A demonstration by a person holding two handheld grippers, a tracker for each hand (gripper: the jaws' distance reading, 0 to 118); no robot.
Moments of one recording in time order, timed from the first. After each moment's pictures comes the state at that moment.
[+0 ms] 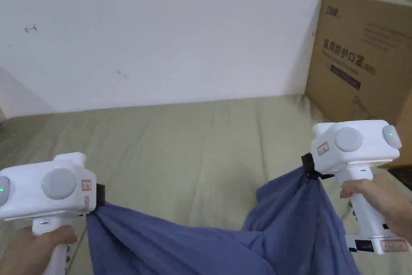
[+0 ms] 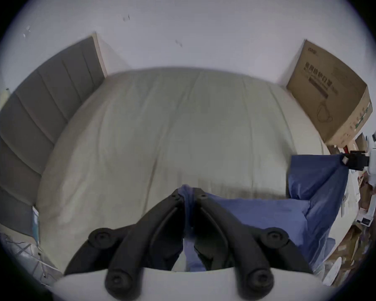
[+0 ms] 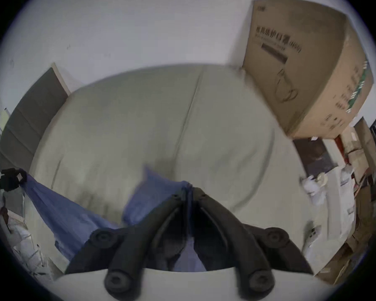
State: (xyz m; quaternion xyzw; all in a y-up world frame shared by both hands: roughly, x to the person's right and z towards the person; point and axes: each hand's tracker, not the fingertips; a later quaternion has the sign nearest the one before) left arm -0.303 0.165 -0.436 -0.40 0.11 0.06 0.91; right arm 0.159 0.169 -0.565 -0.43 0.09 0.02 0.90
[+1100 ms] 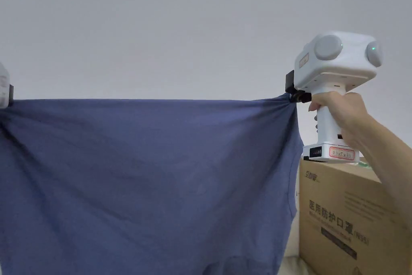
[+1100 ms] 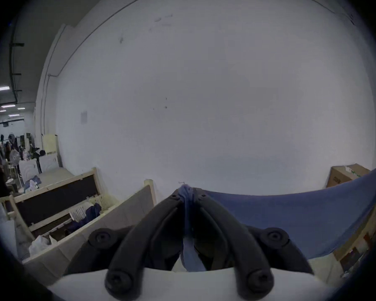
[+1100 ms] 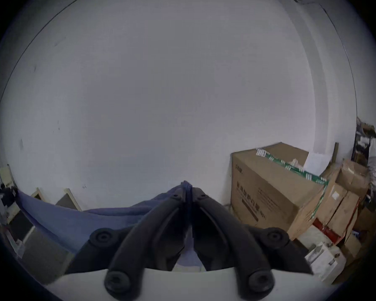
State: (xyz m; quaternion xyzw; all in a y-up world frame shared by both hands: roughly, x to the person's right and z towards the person) left arm -0.403 0.556 -0.520 -0.04 0.27 -0.01 0.96; right arm 0.118 0.594 -0.632 -0.10 0.04 -0.06 0.99
